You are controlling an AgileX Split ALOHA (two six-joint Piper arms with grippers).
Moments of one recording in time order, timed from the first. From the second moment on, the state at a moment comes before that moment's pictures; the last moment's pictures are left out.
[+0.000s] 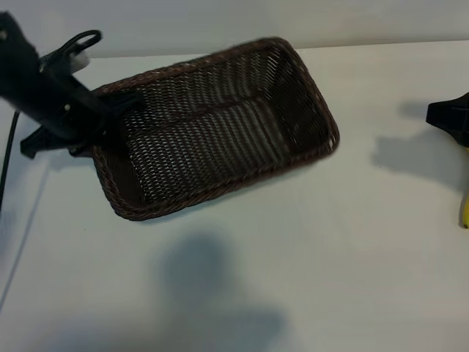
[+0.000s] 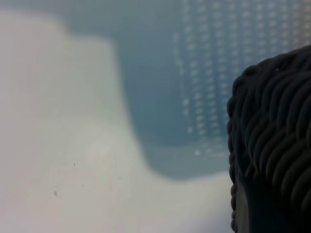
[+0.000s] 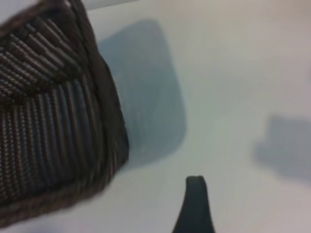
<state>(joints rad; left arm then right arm) -0.15 1.78 -1.23 -0.33 0.87 -0.19 -0.09 1.18 -0.66 1.02 0.54 -0.85</state>
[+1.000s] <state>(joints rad) -0.24 2.13 -1.60 -0.41 1.09 0.09 -0.09 1.18 -0.66 1.02 0.54 -0.85</state>
